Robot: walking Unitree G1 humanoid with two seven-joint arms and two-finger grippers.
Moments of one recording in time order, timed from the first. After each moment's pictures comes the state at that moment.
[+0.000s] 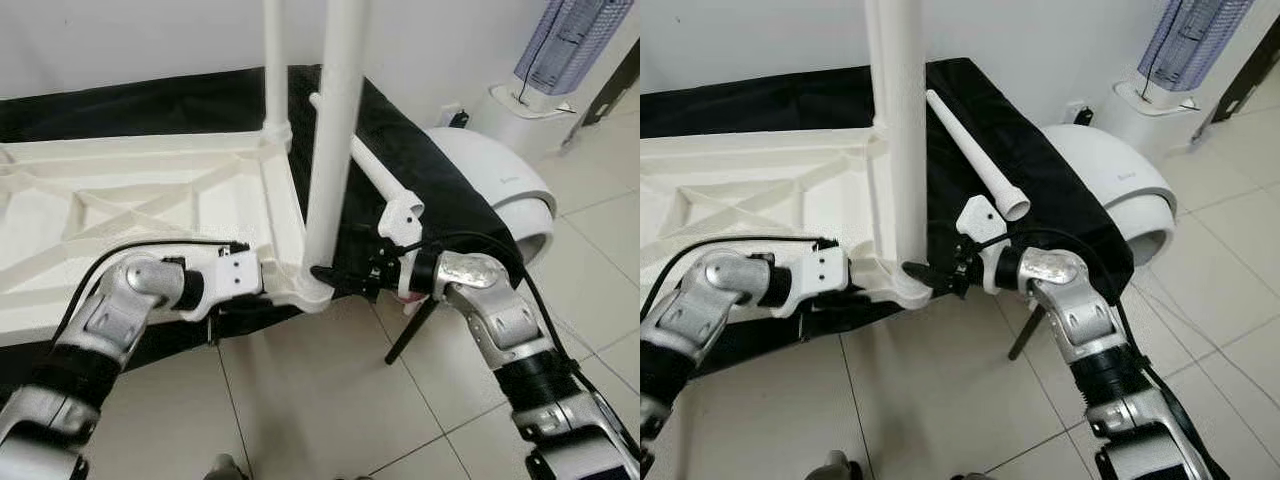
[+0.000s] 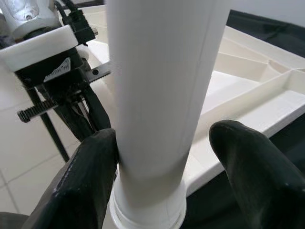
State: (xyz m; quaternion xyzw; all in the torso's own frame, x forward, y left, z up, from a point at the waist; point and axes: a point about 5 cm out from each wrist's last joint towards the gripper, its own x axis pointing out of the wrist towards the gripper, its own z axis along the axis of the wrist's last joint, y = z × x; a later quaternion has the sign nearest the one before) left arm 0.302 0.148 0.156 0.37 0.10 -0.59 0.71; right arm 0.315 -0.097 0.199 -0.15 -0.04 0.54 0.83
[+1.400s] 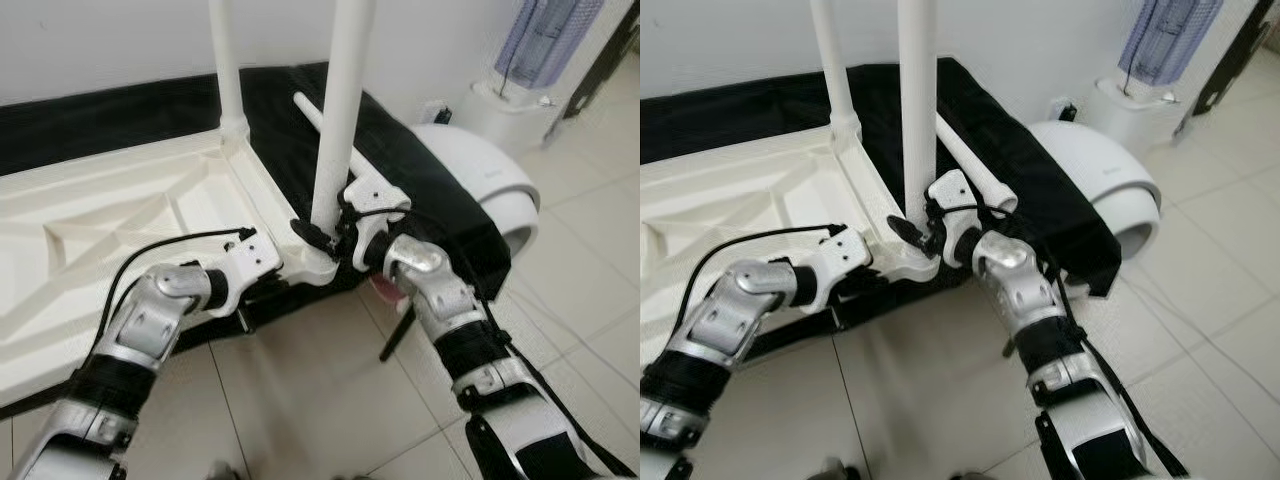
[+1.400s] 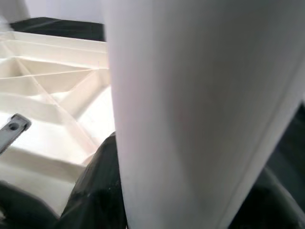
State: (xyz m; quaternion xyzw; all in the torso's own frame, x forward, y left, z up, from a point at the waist) left arm 0.330 0.117 0.161 0.26 0.12 -0.50 0.82; right arm 0.361 -0.062 0.191 -0.08 -0.04 0.33 0.94
